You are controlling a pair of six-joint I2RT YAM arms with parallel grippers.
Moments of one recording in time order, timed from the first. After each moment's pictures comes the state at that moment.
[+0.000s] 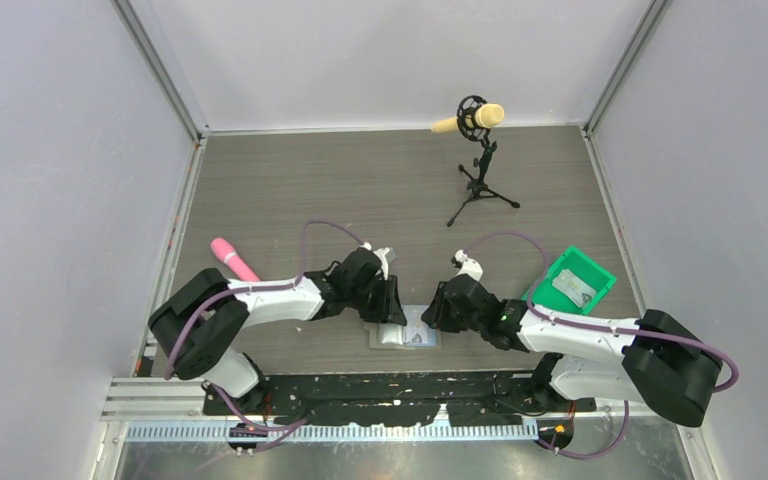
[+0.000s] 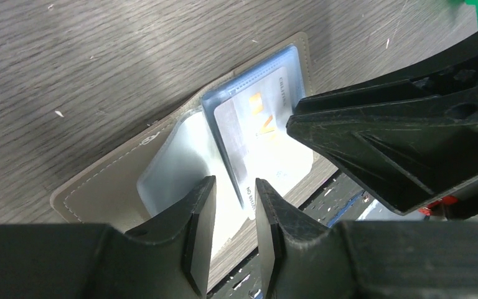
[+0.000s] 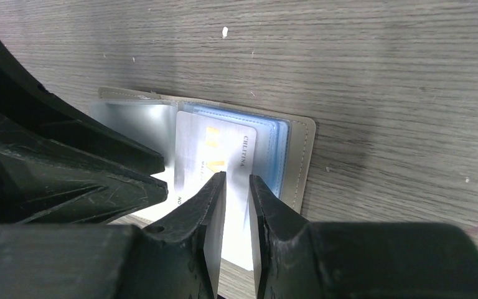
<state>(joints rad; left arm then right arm) -0.87 1.53 0.69 0.00 0.29 -0.79 0.92 1.16 0.39 -0.02 0.13 0.96</state>
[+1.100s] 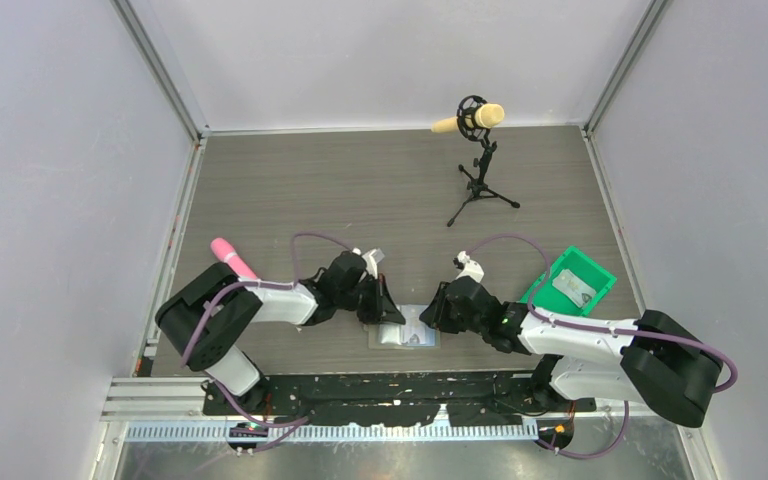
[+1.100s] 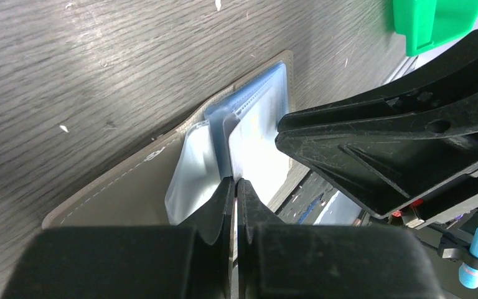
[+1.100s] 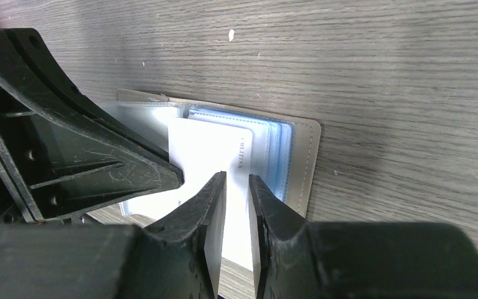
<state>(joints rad) -0.79 1.59 0.54 0.33 0.44 -0.95 0.92 1.16 0.35 0.06 0.13 1.00</state>
